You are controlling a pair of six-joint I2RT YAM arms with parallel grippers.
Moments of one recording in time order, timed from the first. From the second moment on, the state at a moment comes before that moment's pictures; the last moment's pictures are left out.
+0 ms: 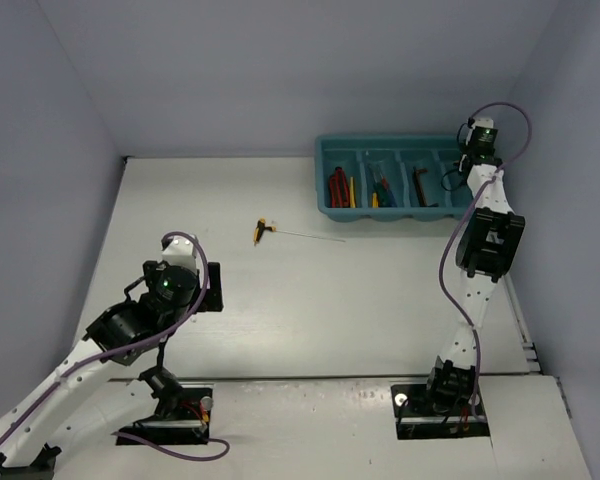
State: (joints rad) left arm -0.72 0.69 0.83 -0.85 -0.52 -0.46; right arm -0.24 2.47 2.20 -0.33 0.18 -0.17
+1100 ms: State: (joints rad) left arm -0.72 0.49 0.85 -0.85 -0.44 -0.36; right arm 0.51 1.95 1.70 -0.32 -0.18 -0.25
